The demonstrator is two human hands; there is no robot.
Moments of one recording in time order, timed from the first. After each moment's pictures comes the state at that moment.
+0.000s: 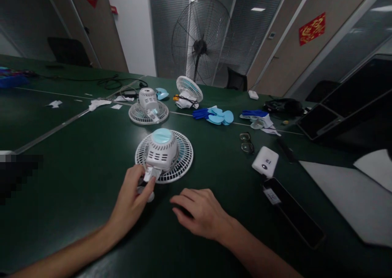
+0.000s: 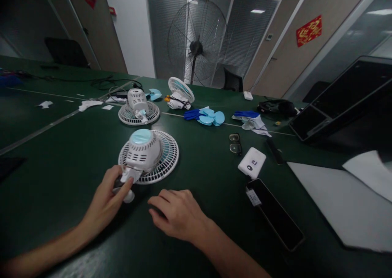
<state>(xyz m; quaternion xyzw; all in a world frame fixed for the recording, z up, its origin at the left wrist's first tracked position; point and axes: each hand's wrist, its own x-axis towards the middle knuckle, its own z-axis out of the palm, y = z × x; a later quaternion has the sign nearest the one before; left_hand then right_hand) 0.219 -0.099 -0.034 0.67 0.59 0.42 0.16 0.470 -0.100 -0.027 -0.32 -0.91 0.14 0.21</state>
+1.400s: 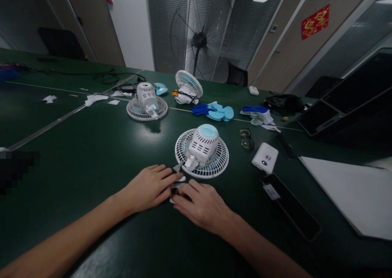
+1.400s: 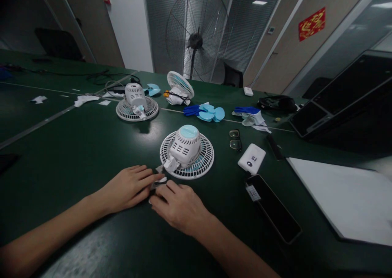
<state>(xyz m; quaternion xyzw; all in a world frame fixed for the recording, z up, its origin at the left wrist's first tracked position) 0.233 -0.061 -0.017 0.94 0.32 0.11 0.05 0.470 -0.096 -0.021 -0.28 -0.94 -0.01 0.19</state>
